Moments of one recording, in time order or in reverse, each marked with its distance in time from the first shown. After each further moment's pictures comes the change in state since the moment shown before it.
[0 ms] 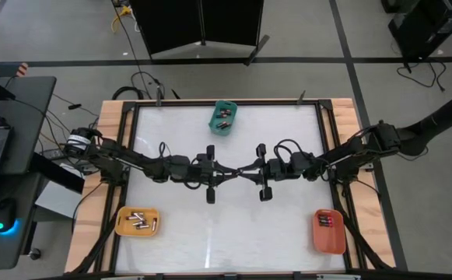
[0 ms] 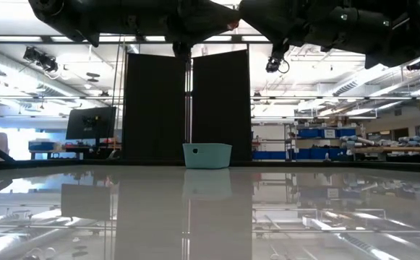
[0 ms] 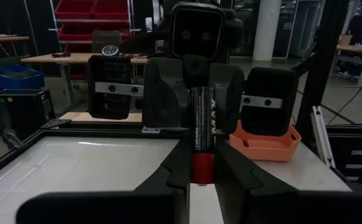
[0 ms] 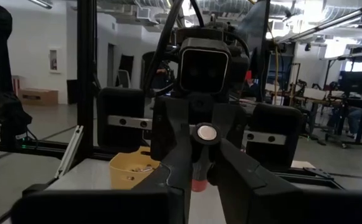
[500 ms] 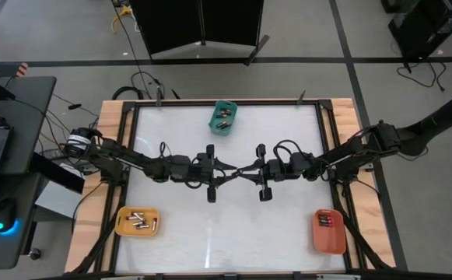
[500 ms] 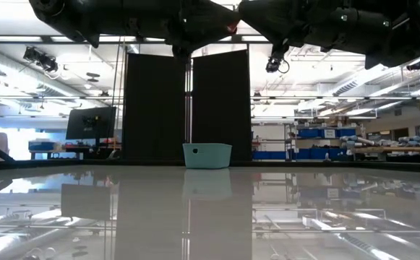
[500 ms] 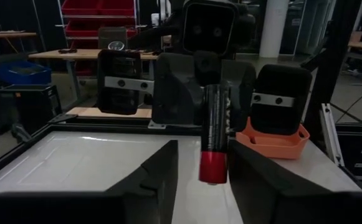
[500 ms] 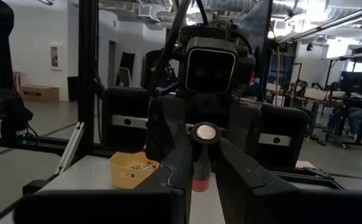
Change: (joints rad) left arm 0.001 0.000 0.000 -0.016 -0.018 -0.002; right arm 0.000 0.000 0.000 -0.009 -0.004 -0.008
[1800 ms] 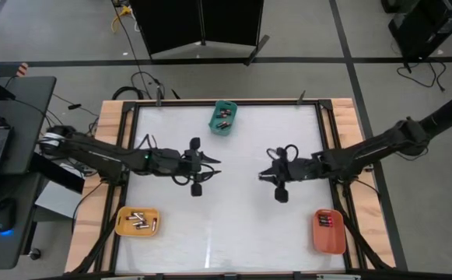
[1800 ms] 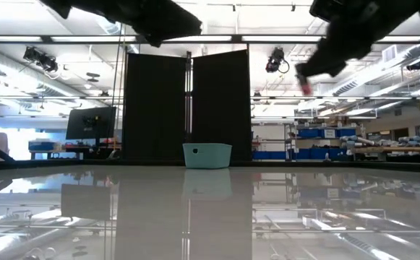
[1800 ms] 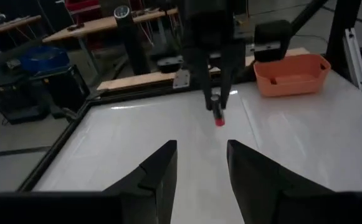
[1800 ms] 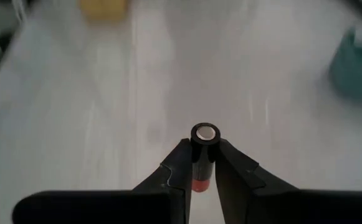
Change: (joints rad) left arm -0.001 -0.293 -0.001 -0.521 -0.049 0.158; right arm 0.099 -0.412 0.136 -1.310 0.213 0.344
